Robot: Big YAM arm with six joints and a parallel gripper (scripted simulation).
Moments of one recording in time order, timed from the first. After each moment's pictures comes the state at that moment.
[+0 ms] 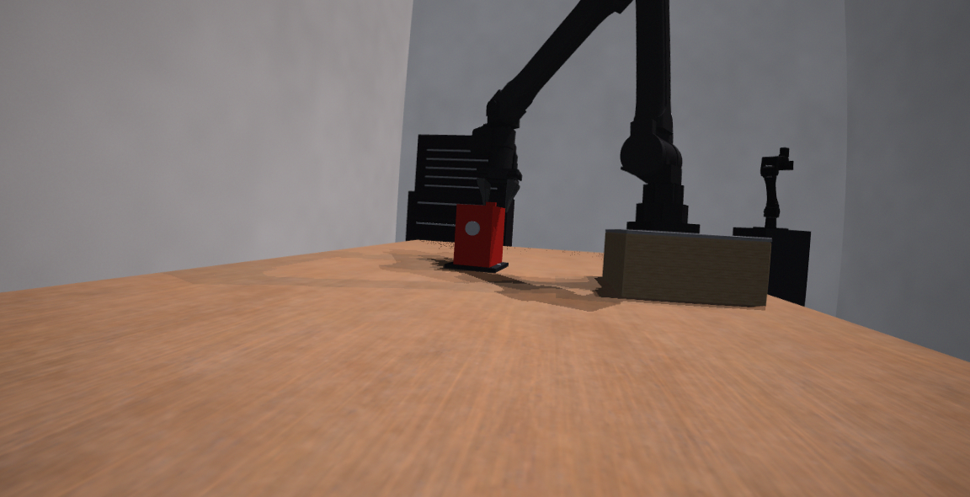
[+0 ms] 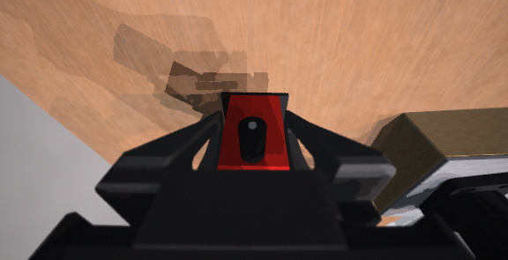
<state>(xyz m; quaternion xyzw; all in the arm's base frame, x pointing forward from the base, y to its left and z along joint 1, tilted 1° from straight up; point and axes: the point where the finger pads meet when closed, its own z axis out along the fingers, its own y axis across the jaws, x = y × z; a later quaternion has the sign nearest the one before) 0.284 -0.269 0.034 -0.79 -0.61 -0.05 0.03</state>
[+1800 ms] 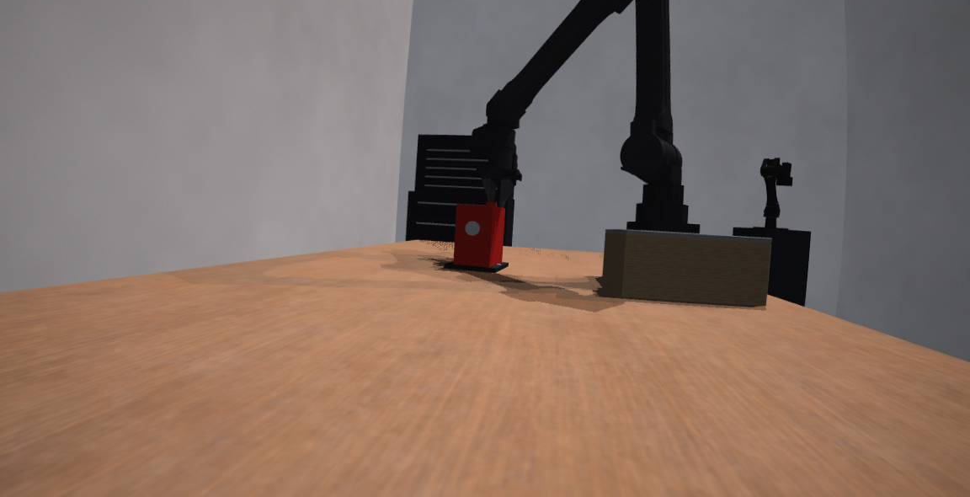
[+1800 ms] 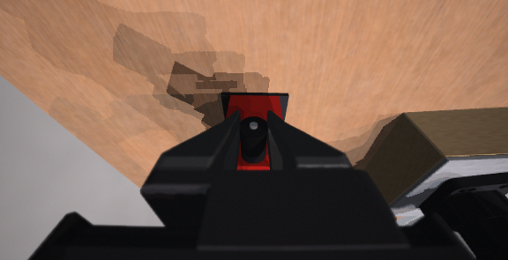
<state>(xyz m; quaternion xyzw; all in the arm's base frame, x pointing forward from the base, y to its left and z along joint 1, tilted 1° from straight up) 0.284 -0.269 0.034 -0.79 -0.61 -0.05 0.03</state>
